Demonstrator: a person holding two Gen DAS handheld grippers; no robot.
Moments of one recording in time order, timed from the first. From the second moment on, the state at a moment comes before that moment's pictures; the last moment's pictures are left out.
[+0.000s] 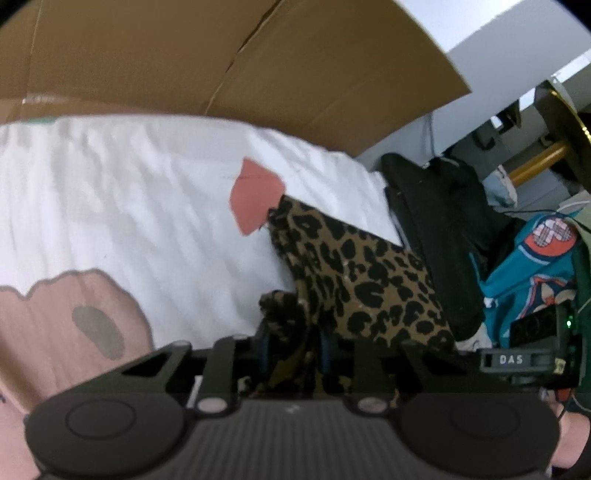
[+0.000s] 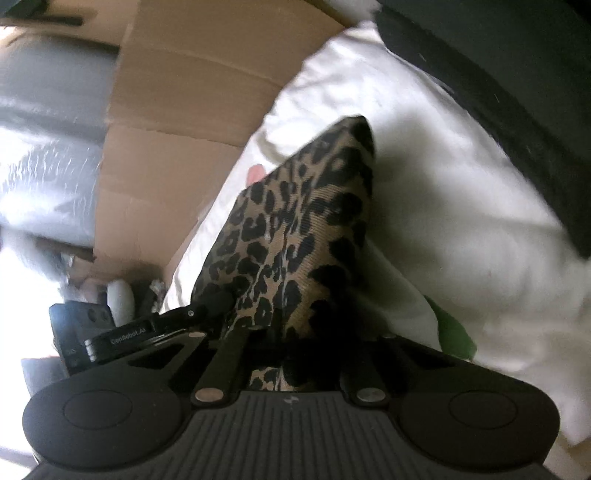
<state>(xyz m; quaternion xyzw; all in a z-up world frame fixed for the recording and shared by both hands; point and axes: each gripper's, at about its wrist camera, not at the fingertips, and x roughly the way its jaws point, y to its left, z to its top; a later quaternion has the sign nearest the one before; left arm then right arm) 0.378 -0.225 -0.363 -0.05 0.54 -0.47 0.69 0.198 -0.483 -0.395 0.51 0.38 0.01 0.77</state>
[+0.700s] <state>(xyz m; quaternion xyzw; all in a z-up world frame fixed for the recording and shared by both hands) 0.393 -0.243 -0.395 -0.08 0.58 -0.45 0.67 0.219 -0.525 -0.410 0.53 0.39 -0.01 0.75</state>
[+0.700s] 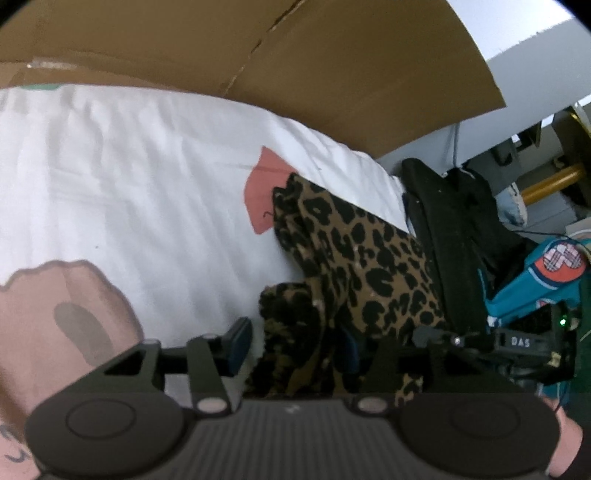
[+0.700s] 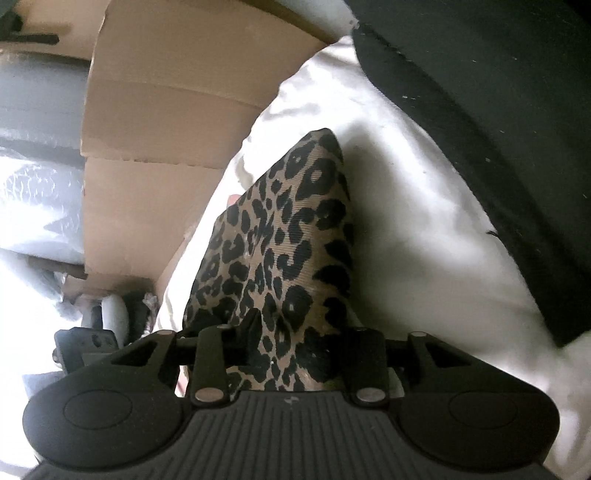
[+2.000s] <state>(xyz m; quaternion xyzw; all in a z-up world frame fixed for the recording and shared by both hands) 0.304 -0.199 -0.127 -0.03 0.43 -0.40 0.81 0.209 -0.466 -0.181 0.34 0.32 0.04 0.88</state>
